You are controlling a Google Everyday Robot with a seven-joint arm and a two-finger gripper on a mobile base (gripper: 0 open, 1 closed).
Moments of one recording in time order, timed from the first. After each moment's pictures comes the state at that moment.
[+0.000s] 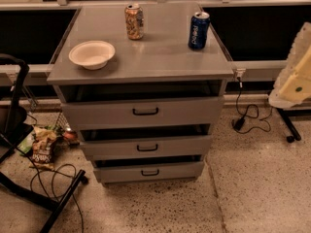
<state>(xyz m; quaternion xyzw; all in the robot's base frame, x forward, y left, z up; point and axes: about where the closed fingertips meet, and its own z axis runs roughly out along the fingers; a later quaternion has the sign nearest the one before) 0.401 -0.167 1.092 -0.61 0.73 -0.13 0.28</state>
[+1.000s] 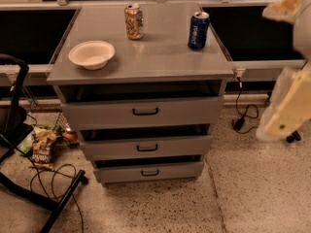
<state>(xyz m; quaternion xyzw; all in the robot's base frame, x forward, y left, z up) 0.387 -0.161 1.052 -0.62 0.73 -0.13 0.26</state>
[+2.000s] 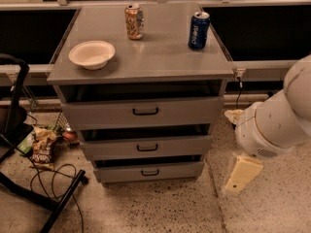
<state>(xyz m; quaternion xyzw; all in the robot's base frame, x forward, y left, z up) 0.408 -0.170 0.822 -0.62 0.76 -0.02 0.19</state>
